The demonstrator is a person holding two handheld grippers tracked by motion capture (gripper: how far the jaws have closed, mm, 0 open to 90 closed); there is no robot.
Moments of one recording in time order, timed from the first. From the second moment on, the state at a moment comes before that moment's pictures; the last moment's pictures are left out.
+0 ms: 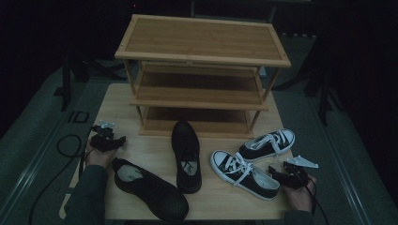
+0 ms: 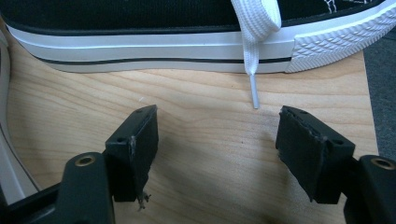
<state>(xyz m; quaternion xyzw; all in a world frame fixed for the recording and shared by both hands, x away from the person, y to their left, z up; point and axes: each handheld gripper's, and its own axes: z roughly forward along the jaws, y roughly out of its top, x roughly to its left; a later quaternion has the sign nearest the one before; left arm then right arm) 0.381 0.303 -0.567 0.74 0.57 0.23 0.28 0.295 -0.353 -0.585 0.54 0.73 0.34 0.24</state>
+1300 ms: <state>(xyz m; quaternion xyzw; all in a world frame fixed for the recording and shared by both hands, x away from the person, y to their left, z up) 0.335 0.285 -0.471 0.80 0.47 0.18 0.33 0.295 -0.352 -0.585 0.53 0.74 0.34 0.24</state>
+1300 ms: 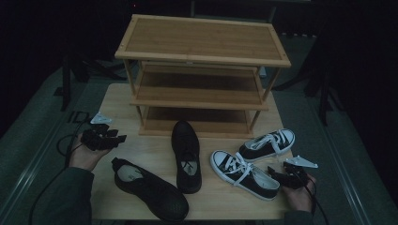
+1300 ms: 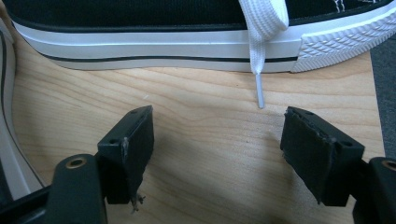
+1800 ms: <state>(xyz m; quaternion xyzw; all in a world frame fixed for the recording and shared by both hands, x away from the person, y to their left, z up) 0.320 0.268 -0.452 0.83 0.43 0.17 0.32 0.294 -0.352 -0.585 0.53 0.74 0.34 0.24</state>
